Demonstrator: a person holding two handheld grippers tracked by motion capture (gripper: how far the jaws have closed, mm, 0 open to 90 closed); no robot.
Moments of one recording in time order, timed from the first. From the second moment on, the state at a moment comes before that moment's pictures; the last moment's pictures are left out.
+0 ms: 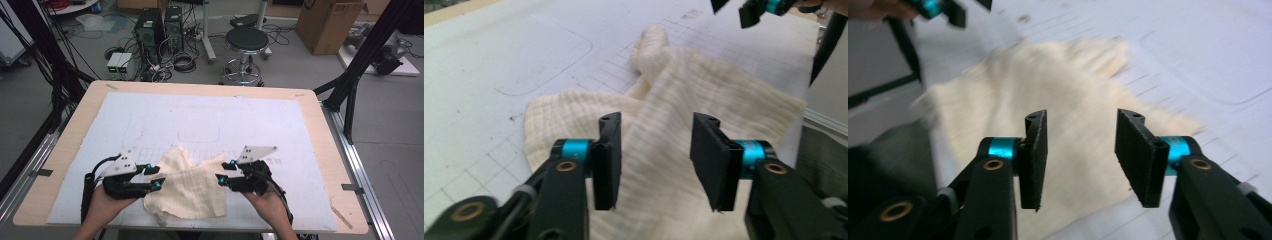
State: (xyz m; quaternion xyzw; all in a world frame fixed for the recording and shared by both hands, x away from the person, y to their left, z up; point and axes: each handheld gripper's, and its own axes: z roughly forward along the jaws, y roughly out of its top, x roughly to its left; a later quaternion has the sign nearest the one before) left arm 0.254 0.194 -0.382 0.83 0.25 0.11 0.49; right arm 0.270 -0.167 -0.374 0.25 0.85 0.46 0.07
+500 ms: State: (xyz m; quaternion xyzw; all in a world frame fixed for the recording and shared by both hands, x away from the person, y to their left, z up) left arm 0.281 0.182 -0.407 0.85 0.25 0.10 0.46; right arm 0.344 -0.161 -0.412 0.28 0.85 0.45 0.04
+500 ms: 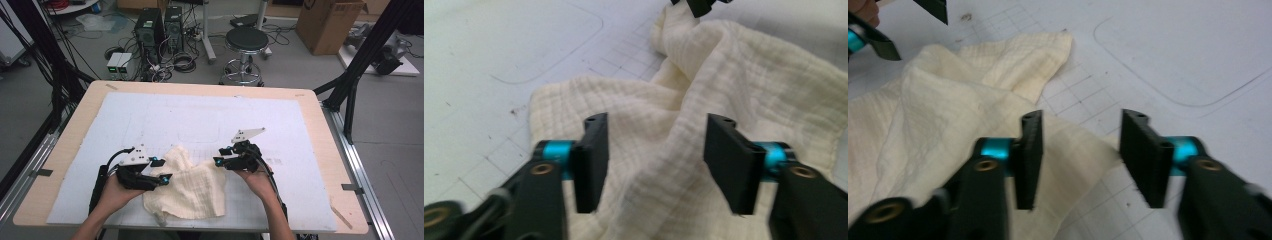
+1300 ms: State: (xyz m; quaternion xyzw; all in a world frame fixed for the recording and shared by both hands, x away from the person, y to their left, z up) left arm 0.268 0.188 -0.417 0.86 0.24 0.09 0.45; right arm 0.346 -0.169 -0.415 0.32 0.85 0.42 0.01
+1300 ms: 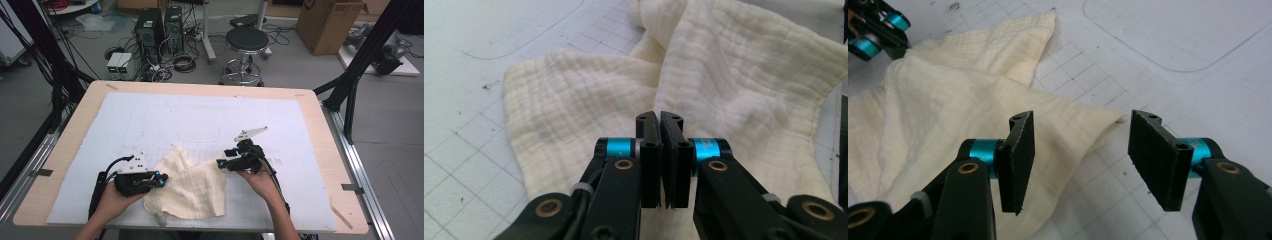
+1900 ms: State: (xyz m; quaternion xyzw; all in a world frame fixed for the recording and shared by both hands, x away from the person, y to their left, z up) left arm 0.247 0.193 -0.407 0.84 0.23 0.08 0.49; right arm 0.291 -0.181 -0.391 0.27 0.87 0.40 0.02
